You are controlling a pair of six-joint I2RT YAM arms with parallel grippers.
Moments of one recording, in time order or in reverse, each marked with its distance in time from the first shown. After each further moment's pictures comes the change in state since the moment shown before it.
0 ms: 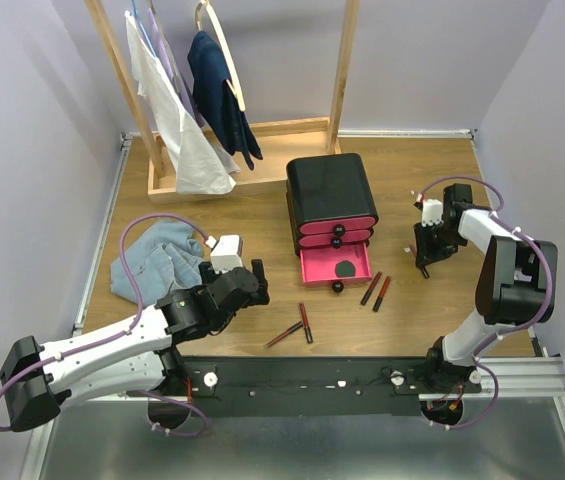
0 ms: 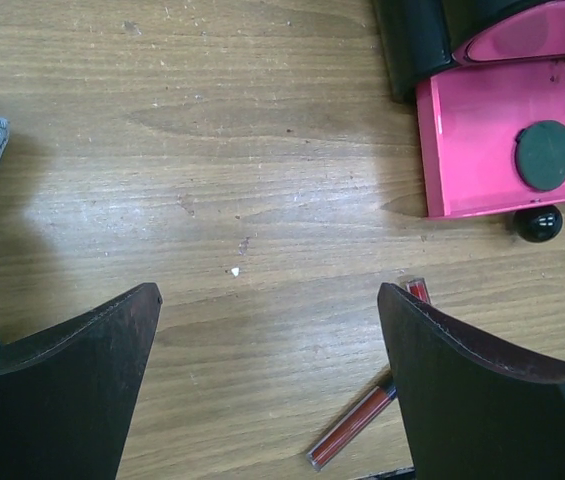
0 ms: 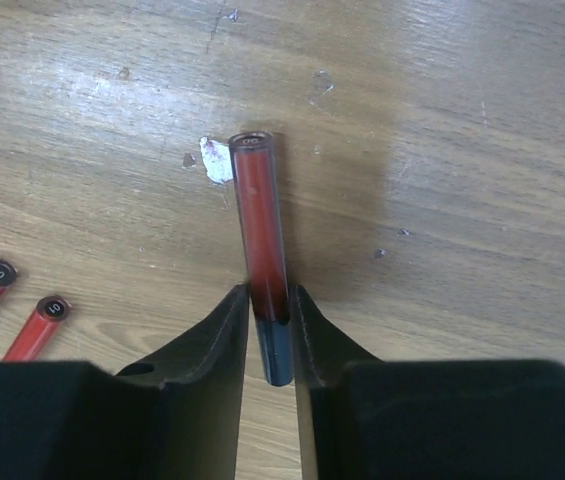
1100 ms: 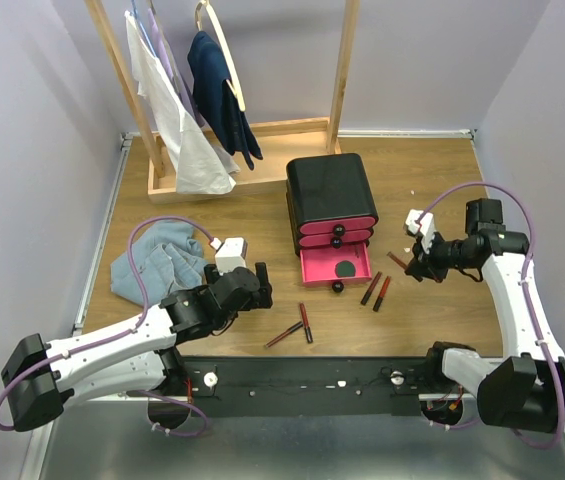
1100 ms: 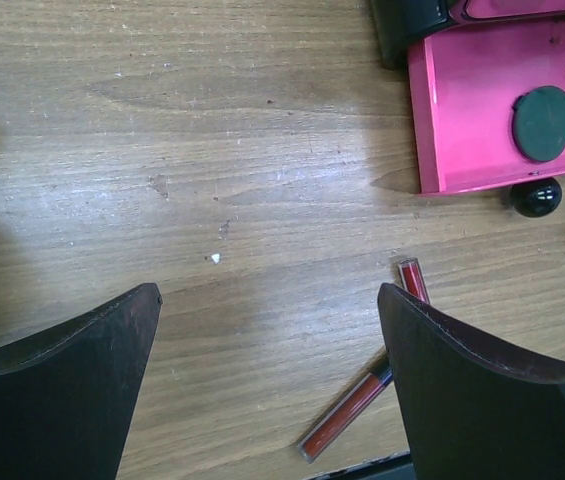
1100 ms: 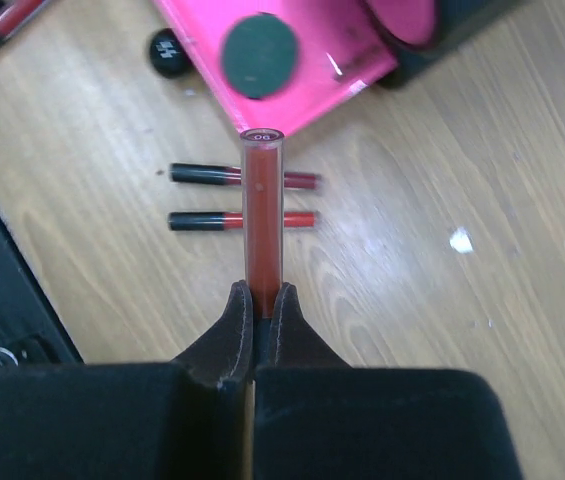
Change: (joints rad) left arm 0.019 0.023 -0.037 0.052 0.090 0.010; right arm 0.005 -0.583 -0.050 -0.416 -0.507 -0.743
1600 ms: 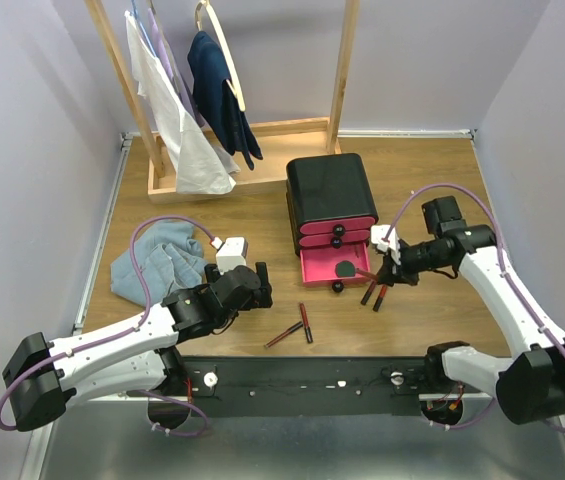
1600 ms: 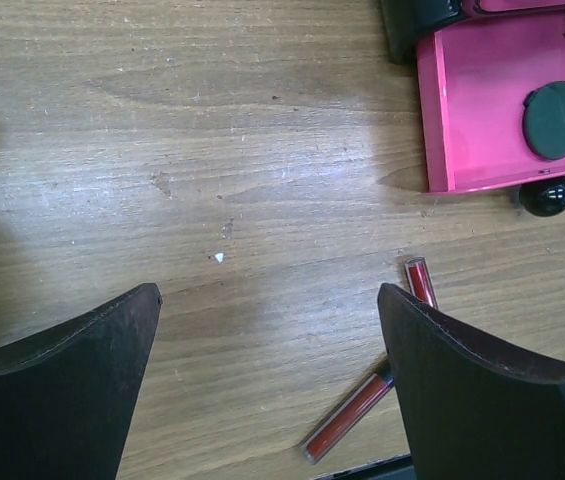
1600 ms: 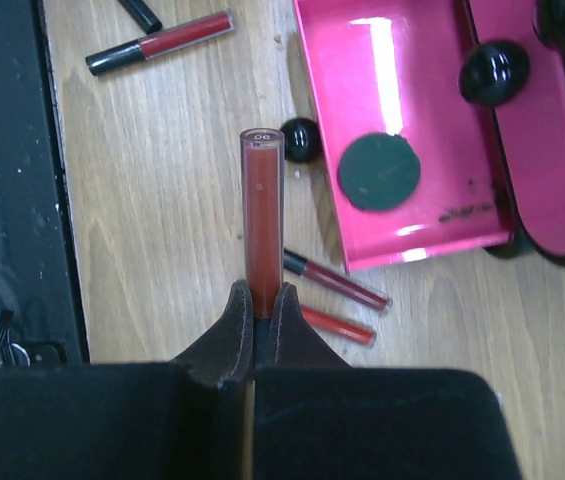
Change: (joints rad) left arm 0.016 0.022 0.000 0.009 0.016 0.007; right arm 0.295 0.029 -0.010 0.013 -0.058 -0.088
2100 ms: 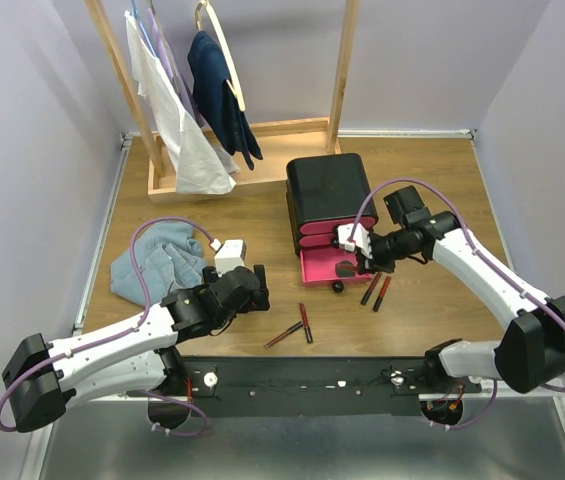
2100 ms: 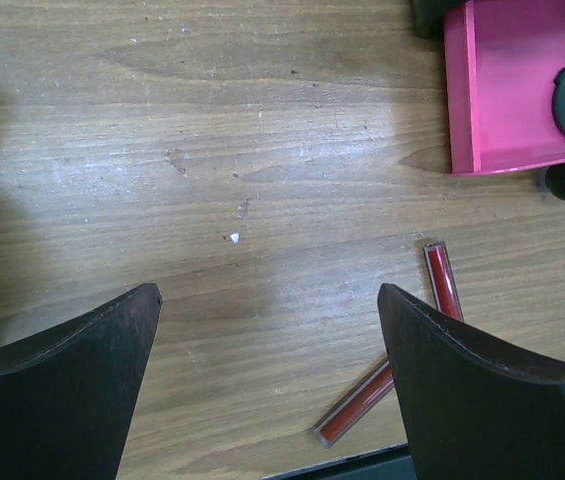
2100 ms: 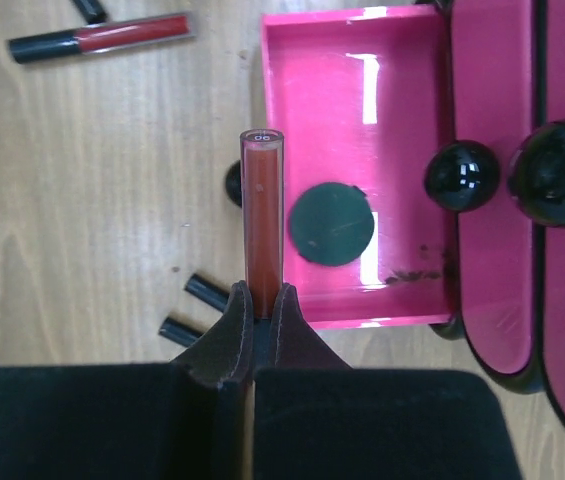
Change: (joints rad) left arm 0.005 -0.003 0.000 -0.054 0.017 -0.023; right arm 0.233 0.172 0.076 0.166 0.163 0.041
